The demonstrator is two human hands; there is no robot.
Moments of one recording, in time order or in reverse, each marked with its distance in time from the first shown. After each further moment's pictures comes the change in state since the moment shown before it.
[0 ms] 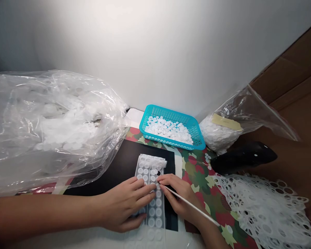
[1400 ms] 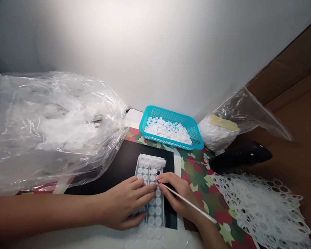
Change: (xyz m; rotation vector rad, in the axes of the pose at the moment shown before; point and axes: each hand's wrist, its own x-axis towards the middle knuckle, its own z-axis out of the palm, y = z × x) left_hand 0.000 0.000 0.001 0.005 0.013 0.008; right_hand 0.002 0.000 0.002 0.016 0.030 0.039
